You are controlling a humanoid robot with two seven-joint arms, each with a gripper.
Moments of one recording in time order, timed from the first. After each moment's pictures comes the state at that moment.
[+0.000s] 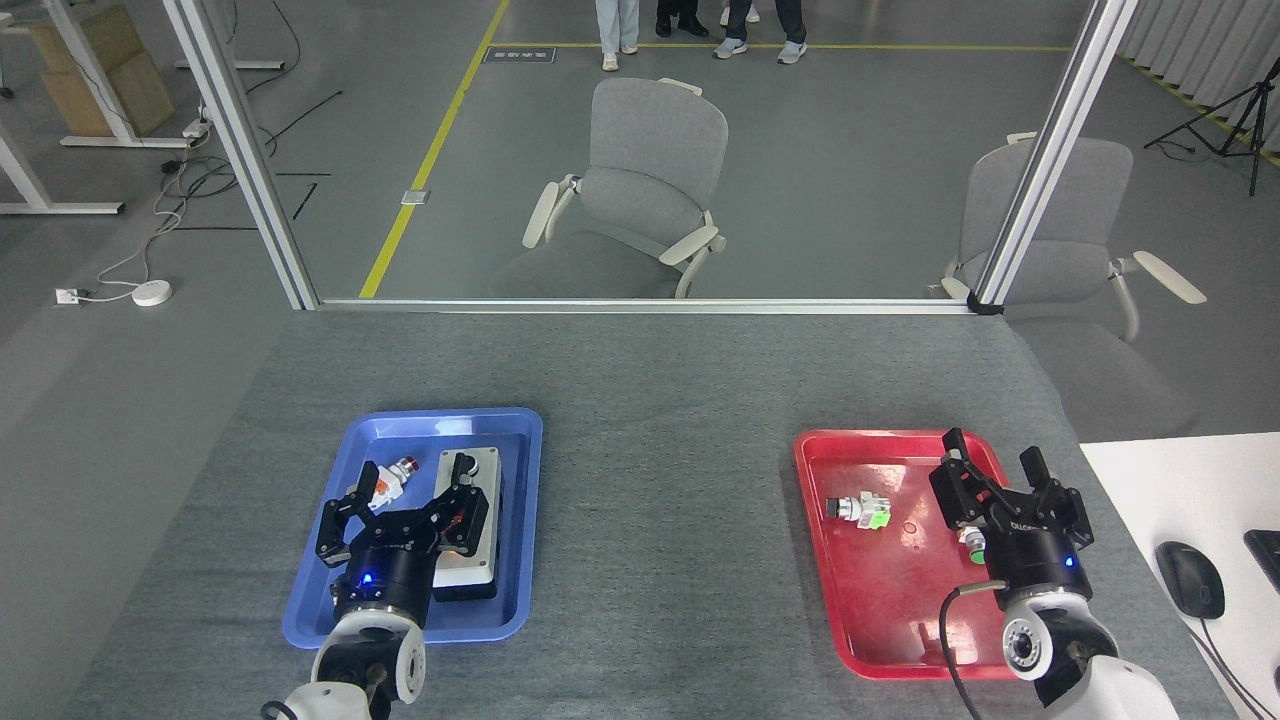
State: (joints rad) left arm -0.20 0.03 -0.09 -1.37 -1.34 0.12 0.12; right arm -0.26 -0.21 -0.04 -1.19 0.99 -0.15 -0.16
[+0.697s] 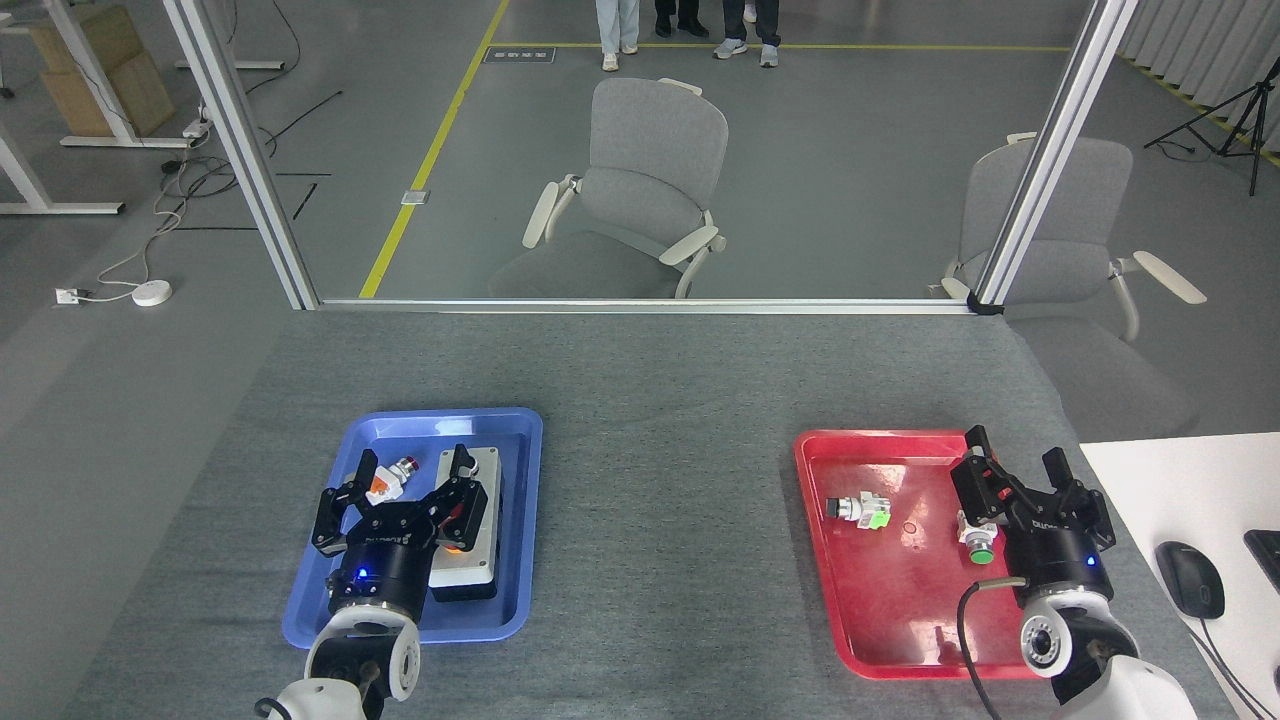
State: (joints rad) left arm -0.20 0.05 -0.09 -1.40 -1.35 0.09 0.14; right arm -0.26 -0.22 -0.08 -1.19 0.99 -0.15 -0.15
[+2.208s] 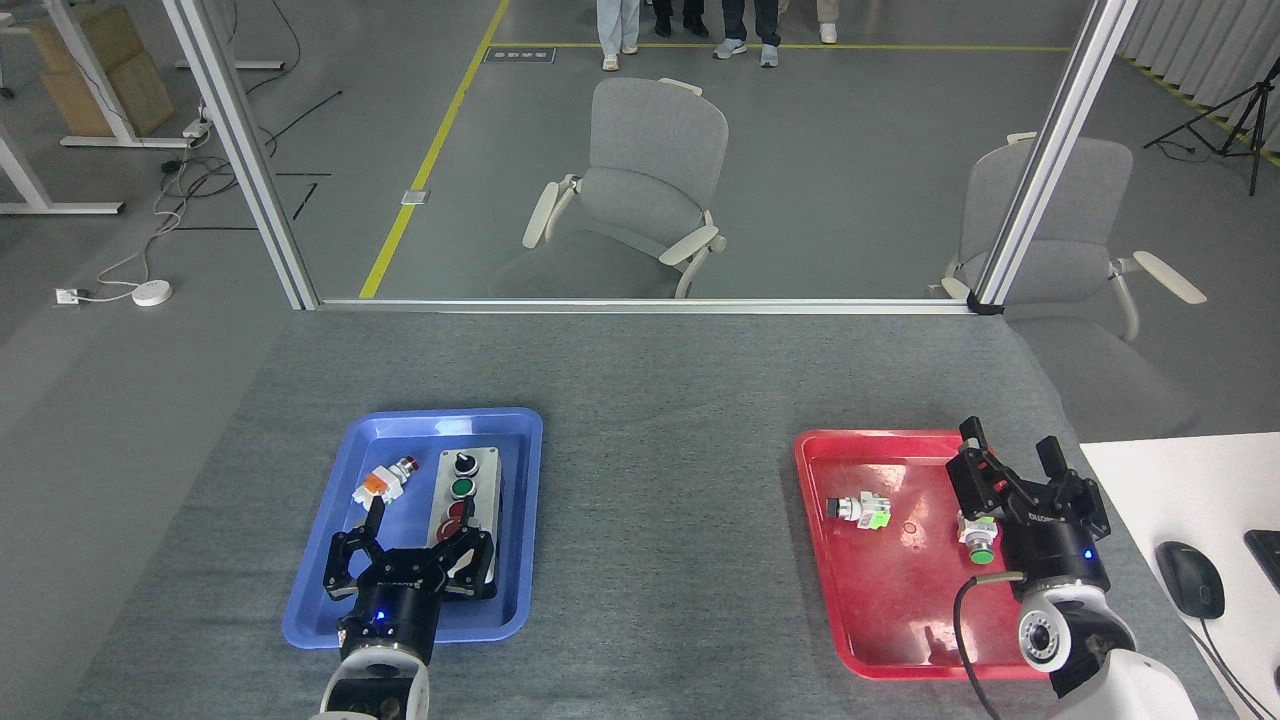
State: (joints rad) left arm -0.17 0.02 -0.09 -1.26 -1.47 0.11 0.20; right arm -0.27 -0.21 -0.08 -1.19 0.99 -0.19 -0.16
